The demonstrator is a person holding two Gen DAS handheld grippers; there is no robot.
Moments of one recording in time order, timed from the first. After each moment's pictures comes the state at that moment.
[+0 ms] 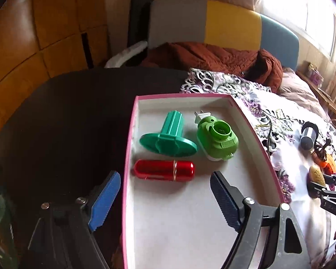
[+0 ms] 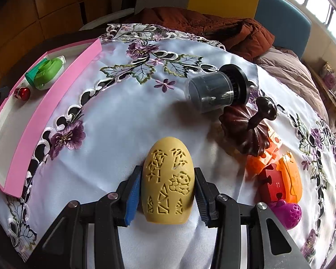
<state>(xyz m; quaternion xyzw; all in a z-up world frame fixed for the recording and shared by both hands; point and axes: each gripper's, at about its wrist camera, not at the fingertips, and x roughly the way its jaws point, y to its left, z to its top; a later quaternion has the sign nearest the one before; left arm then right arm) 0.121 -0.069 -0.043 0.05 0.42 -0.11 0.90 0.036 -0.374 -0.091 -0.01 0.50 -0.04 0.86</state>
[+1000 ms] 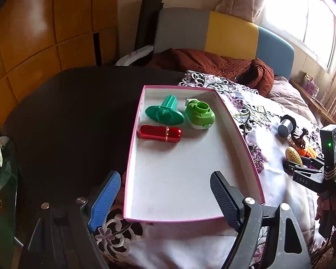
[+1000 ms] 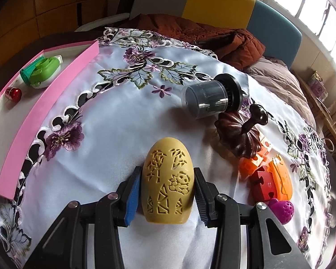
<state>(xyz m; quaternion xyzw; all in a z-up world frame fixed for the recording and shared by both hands) 0.032 -0.047 -0.023 0.01 0.41 -0.10 0.91 0.029 -0.363 -0.087 -0.04 0.48 -0.08 0.87</state>
